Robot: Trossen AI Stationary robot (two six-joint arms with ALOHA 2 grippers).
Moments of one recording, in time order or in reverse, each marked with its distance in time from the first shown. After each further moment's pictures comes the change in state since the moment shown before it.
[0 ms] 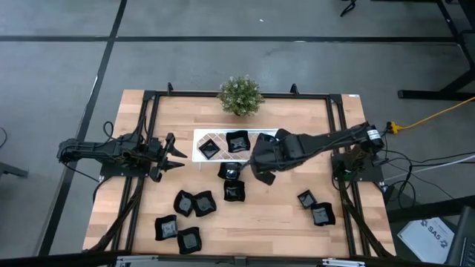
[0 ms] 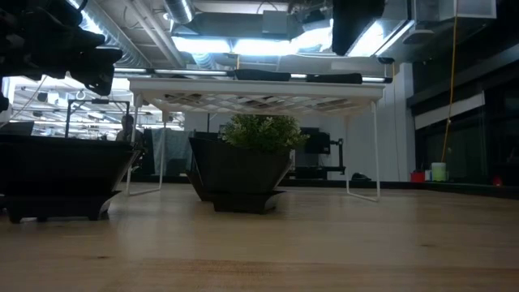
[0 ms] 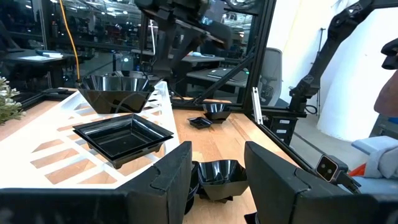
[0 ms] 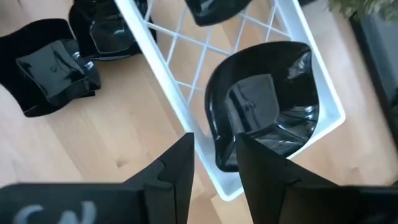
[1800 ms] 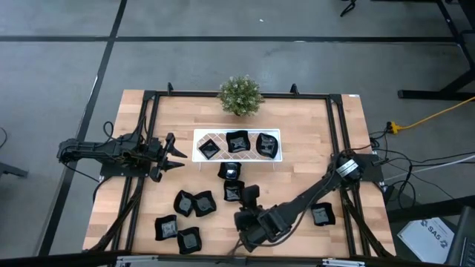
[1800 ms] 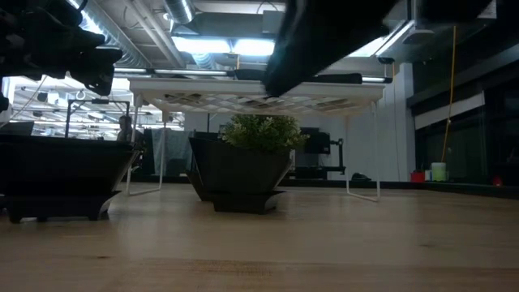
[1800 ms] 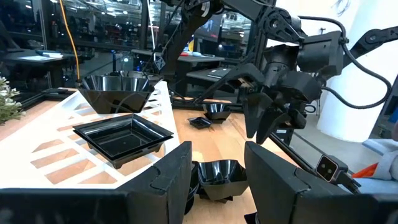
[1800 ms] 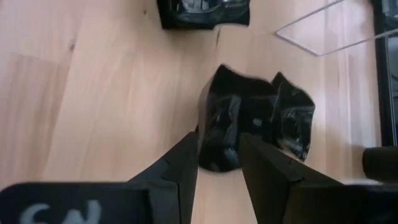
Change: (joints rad) left arm 0.000 0.000 0.000 0.000 0.000 0.000; right arm 0.356 0.376 -0.003 0.549 0.286 -0.423
